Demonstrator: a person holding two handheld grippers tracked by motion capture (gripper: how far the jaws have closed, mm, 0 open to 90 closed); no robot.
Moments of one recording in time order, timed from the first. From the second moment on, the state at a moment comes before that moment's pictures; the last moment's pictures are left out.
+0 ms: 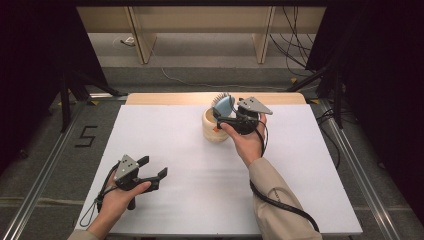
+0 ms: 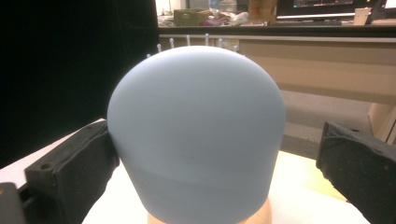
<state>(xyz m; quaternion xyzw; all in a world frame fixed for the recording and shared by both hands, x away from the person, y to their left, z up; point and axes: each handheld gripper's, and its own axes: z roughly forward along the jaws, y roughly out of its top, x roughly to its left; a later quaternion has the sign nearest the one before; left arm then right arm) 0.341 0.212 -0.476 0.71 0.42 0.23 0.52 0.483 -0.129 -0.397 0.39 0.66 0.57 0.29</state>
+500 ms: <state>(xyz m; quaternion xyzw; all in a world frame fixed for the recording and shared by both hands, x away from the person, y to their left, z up) 0.342 0.213 -0.477 0.71 0.42 0.23 0.52 0.471 -0.134 -0.393 0.37 0.67 0.57 0.29</state>
